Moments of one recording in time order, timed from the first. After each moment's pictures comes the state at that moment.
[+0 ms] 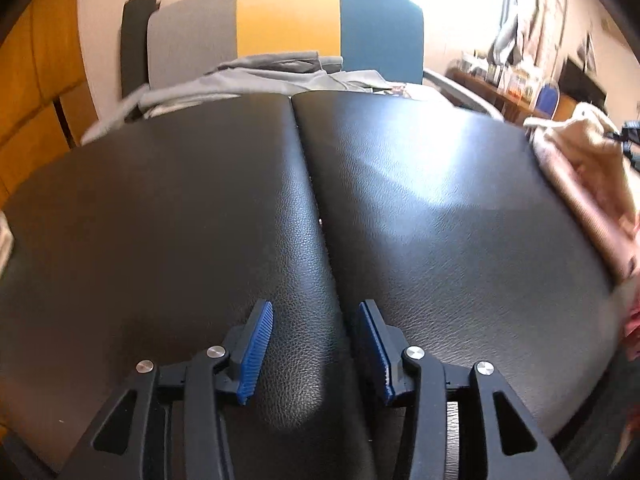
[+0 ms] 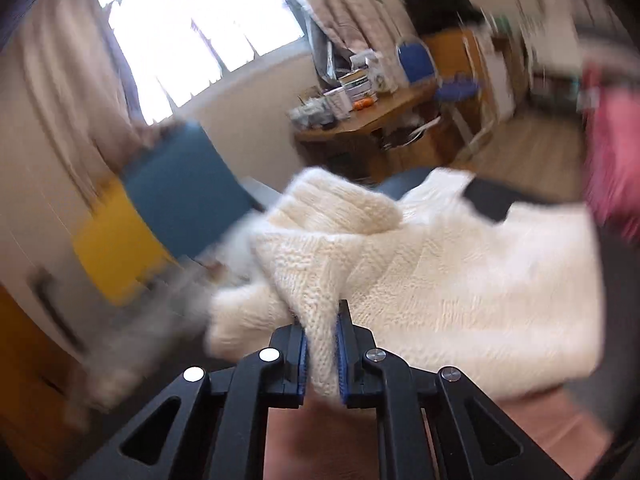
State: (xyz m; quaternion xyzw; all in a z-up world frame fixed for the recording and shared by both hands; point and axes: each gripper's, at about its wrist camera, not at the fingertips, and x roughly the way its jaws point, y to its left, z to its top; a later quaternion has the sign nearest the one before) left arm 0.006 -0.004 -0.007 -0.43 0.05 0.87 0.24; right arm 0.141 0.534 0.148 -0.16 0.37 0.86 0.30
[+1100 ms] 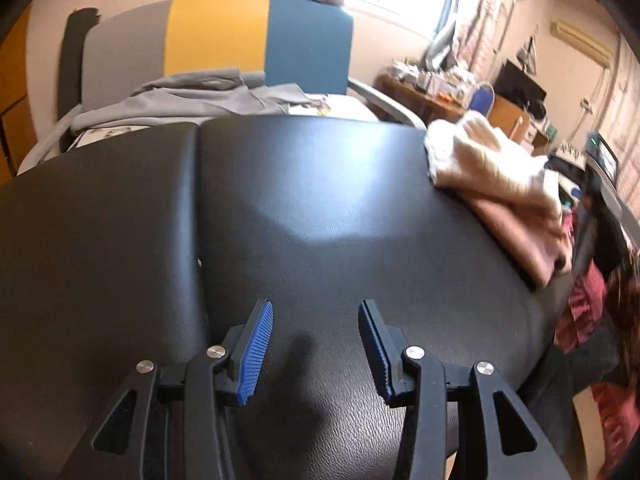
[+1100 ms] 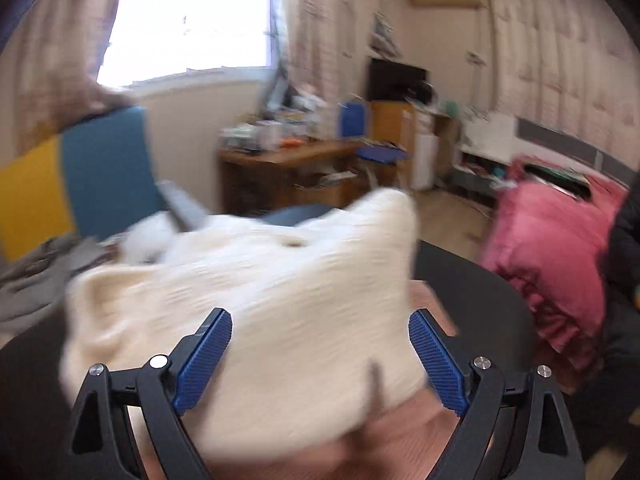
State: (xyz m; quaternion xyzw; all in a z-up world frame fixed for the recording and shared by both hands) left arm 0.037 0.055 0.031 -0.41 0.07 0.83 0.36; right arm 0.118 0.485 0.121 -0.25 0.18 0.80 0.52
